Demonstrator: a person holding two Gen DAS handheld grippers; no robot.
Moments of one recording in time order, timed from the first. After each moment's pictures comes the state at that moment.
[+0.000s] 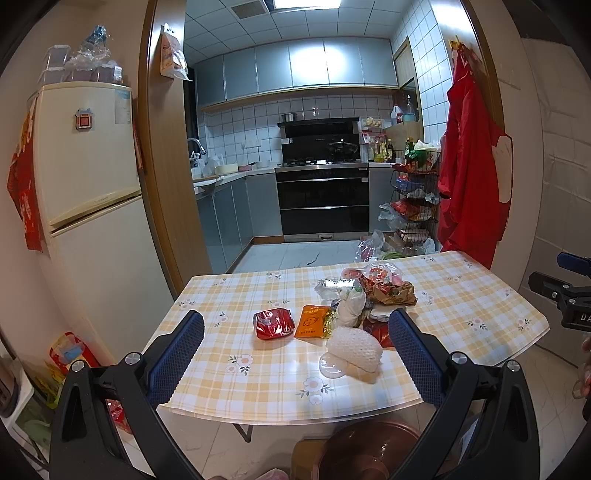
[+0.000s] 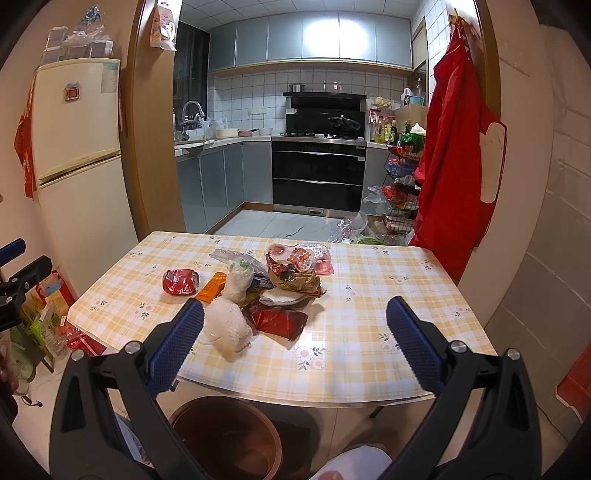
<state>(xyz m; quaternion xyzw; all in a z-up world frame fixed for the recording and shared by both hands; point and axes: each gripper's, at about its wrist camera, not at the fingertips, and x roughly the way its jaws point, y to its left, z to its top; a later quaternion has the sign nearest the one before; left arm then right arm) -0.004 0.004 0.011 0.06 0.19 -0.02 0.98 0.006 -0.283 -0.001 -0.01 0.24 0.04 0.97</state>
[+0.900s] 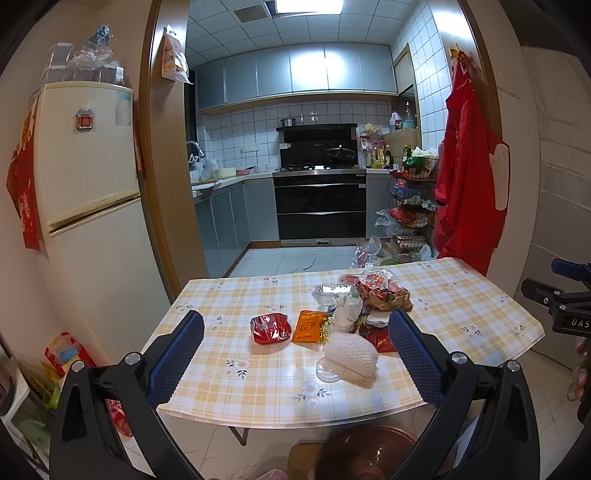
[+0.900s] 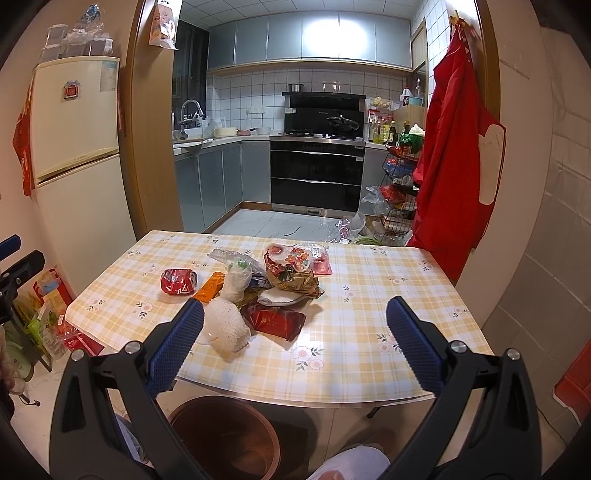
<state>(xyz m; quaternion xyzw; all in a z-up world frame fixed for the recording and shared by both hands) -0.008 0.007 0.018 0.05 0.18 -0.03 0.98 0.006 -0.287 0.006 -0.01 0.24 0.03 0.97</state>
